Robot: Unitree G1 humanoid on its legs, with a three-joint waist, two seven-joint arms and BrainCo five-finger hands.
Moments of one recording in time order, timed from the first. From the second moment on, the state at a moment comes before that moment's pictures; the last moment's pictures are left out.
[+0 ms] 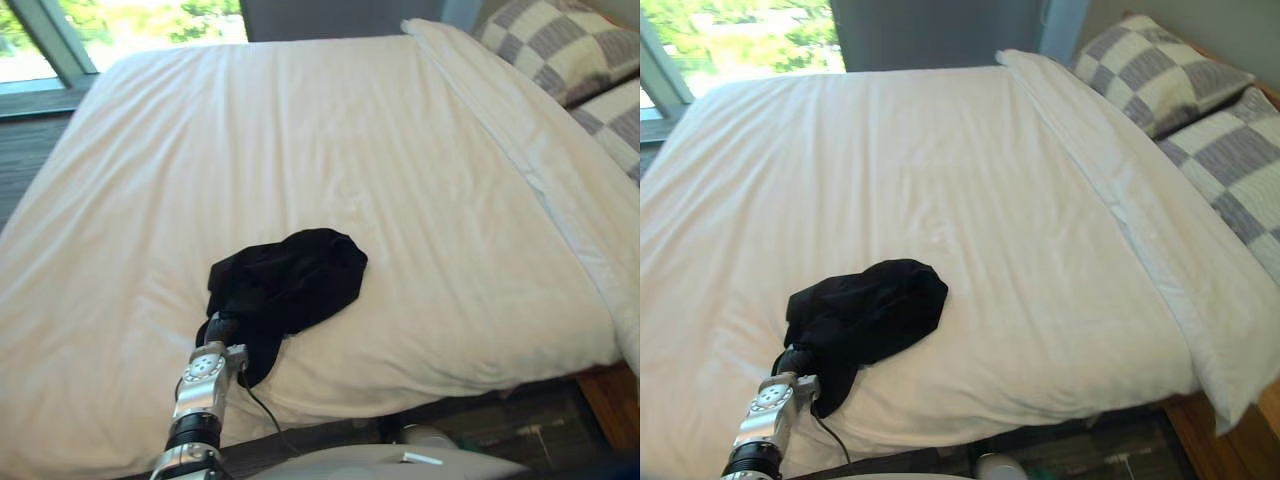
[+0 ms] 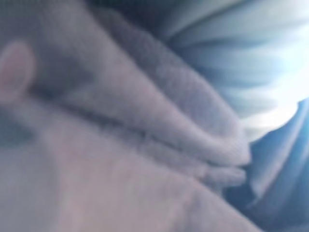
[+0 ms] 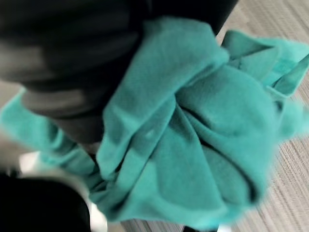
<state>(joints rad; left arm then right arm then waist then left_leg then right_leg) -0.06 0.09 0.27 0.65 -0.15 0.06 -0.05 0.41 0.03 -0.29 0.99 -0.14 -0.03 0.12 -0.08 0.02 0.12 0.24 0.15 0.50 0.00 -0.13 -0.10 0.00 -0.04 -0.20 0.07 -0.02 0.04</state>
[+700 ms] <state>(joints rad) 0.21 0.04 0.47 0.85 -0.81 0.65 0.48 0.26 -0.16 0.00 1.00 -0.25 0.10 0.15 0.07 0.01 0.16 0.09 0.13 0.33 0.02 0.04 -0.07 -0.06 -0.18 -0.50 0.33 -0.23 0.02</state>
